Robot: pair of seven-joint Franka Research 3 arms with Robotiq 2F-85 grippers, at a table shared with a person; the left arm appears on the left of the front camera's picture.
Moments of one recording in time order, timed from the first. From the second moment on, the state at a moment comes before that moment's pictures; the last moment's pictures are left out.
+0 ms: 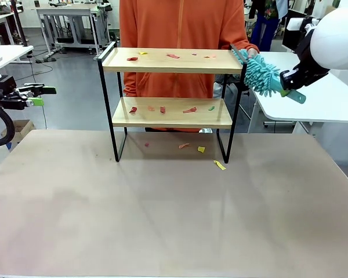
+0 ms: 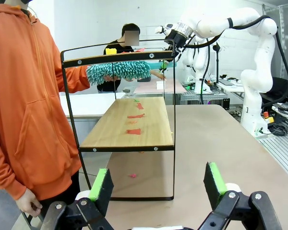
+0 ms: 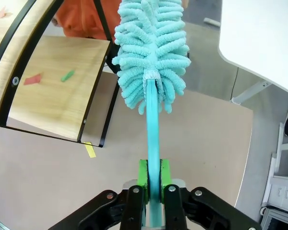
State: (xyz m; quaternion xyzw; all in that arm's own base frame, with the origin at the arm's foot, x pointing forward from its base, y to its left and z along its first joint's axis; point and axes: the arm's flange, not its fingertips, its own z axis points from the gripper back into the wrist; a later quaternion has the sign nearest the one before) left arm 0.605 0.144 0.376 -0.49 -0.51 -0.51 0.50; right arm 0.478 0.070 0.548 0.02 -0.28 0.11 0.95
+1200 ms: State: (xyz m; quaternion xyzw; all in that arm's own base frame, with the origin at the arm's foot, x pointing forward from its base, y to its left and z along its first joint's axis) left arm 0.605 0.144 0.376 -0.49 -0.51 -0.51 0.50; right arm 0.471 0.019 0.560 0.02 -0.26 0.12 0.96
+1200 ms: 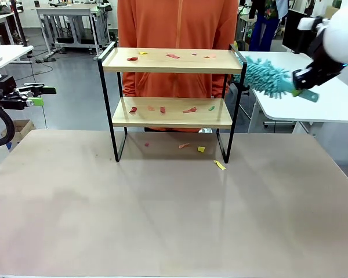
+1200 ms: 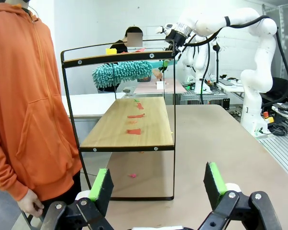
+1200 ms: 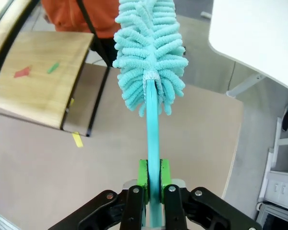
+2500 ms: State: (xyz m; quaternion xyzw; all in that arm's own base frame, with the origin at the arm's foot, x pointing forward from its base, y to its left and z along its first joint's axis) left arm 0.605 0.144 0.376 -0.49 -0.51 -0.51 0.50; right arm 0.310 -0.014 0.561 0.05 -0.01 0.55 0.83
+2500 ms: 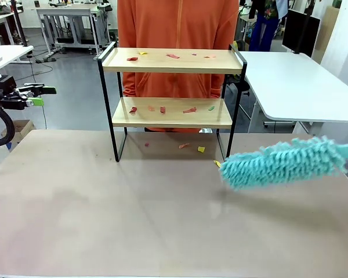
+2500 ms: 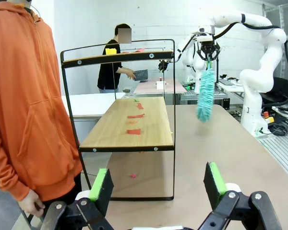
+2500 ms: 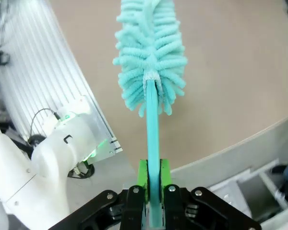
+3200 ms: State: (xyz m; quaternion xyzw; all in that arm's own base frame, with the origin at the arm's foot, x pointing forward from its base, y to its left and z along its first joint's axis) left arm 0.605 0.144 0.376 -0.49 -0.51 -0.51 0.50; right arm 0.322 0.079 0.521 0.13 0.01 0.71 0.69
